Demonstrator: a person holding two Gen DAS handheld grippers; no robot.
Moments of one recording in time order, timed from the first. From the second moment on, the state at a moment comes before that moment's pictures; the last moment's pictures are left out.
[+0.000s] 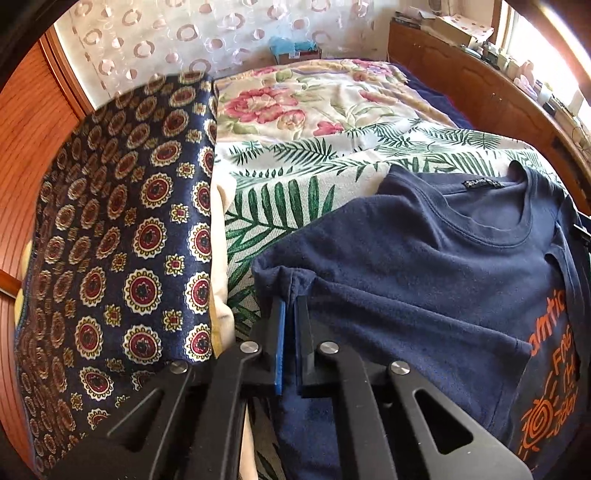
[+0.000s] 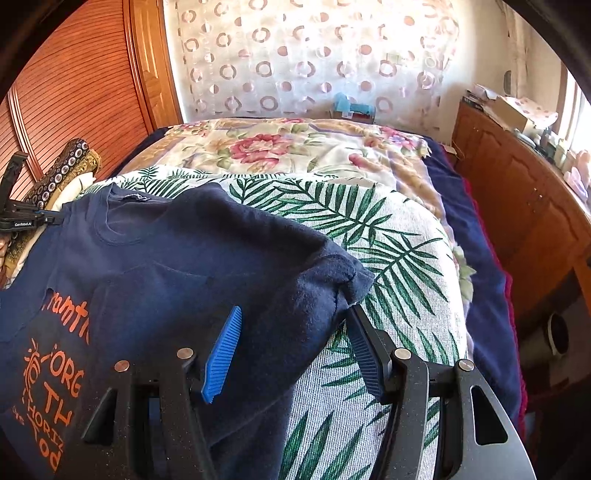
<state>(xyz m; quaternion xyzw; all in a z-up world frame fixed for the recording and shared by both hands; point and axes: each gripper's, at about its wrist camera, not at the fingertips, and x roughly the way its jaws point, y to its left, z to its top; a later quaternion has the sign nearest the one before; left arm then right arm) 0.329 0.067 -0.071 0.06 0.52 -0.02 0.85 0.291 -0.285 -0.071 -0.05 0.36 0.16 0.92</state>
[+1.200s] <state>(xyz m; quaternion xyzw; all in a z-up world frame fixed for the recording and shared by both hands) 0.059 0.050 0.059 0.02 0.30 -0.13 0.94 0.092 -0.289 0.015 -0.07 0.22 0.22 0.95</state>
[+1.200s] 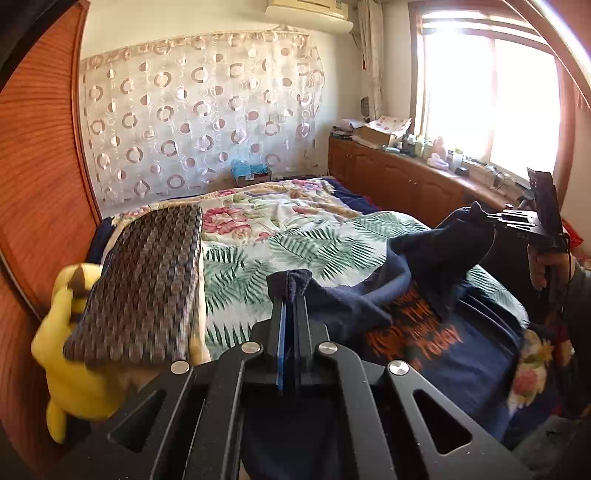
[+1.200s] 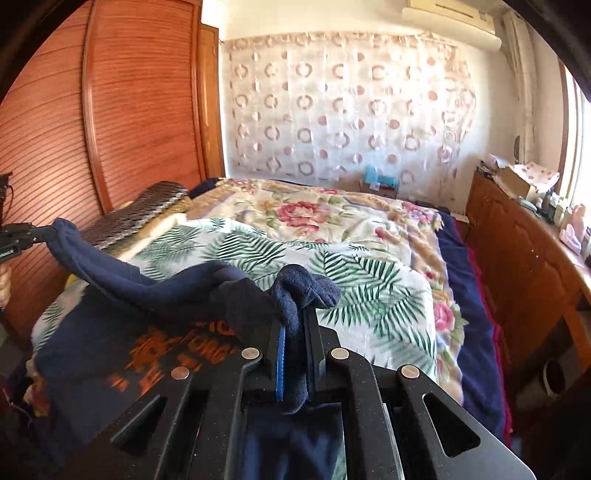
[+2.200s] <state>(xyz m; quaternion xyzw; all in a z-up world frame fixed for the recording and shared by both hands) -0.043 0.072 -0.020 -0.04 0.35 -0.09 0.93 -0.062 -0.324 -0.028 -0.07 0.32 0.20 0.92</state>
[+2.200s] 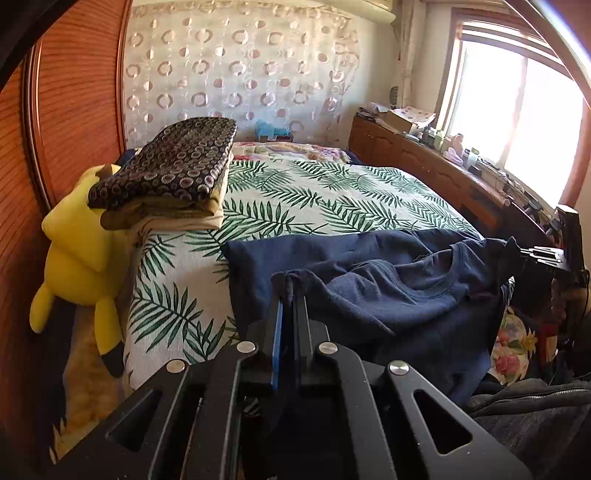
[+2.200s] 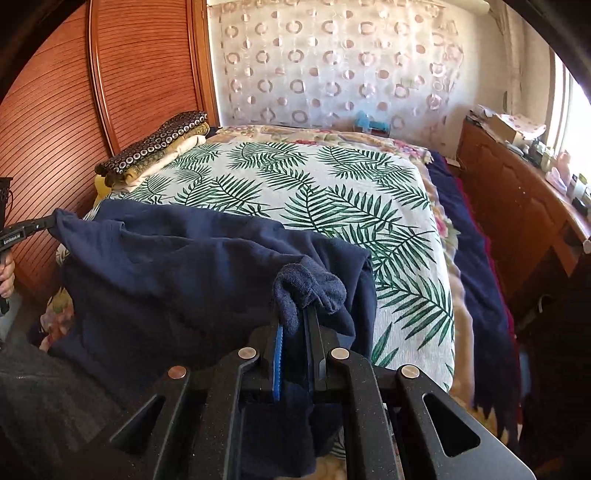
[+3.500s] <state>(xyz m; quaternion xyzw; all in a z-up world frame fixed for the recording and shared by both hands) 0.042 0.079 -0.033 0.00 0.36 -0.05 0.93 0.015 -0.322 -0.046 -0.06 0.30 0.16 0.94</state>
